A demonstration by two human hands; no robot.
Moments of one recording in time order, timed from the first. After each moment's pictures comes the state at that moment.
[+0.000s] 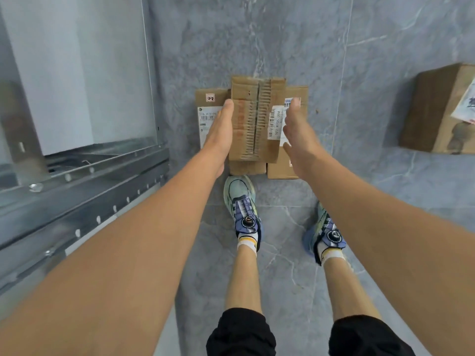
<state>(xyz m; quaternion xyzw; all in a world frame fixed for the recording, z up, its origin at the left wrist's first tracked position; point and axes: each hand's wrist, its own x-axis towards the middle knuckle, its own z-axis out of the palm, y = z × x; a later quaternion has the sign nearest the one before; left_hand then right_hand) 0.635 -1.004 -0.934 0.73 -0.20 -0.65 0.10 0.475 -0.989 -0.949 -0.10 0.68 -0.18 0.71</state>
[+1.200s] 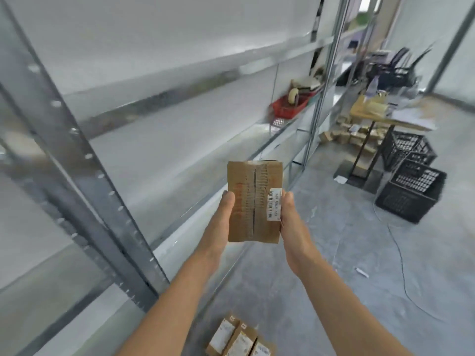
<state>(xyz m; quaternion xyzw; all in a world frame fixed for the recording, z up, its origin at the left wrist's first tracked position) 0.577 -0.988 -0.209 0.66 -0.33 -0.39 0.55 0.450 -1.073 -0.229 -0.55 0.38 -0.32 0.67</state>
